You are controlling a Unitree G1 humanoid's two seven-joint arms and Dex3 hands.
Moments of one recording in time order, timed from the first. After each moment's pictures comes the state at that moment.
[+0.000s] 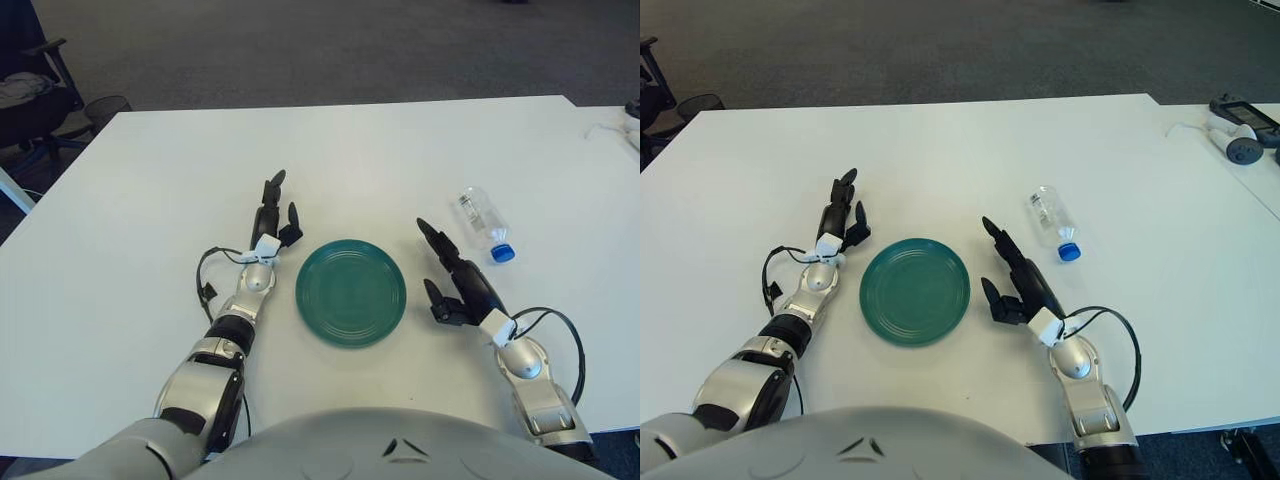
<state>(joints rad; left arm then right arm) -0.37 0.03 -0.07 0.97 0.23 -0.61 0.29 0.28 -0.29 0.07 -0.12 -0.22 -0.36 0.17</state>
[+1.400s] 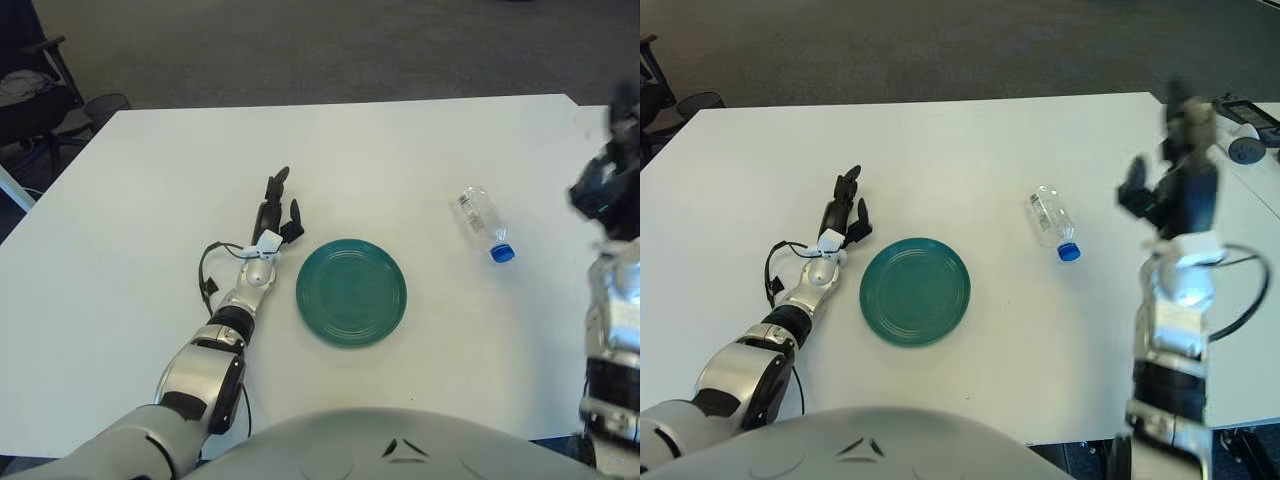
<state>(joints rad) -0.43 0.04 -0.08 1.08 0.24 -0.63 0.30 -0.20 -0.43 -0.43 -0.05 0.10 -0.42 -0.01</state>
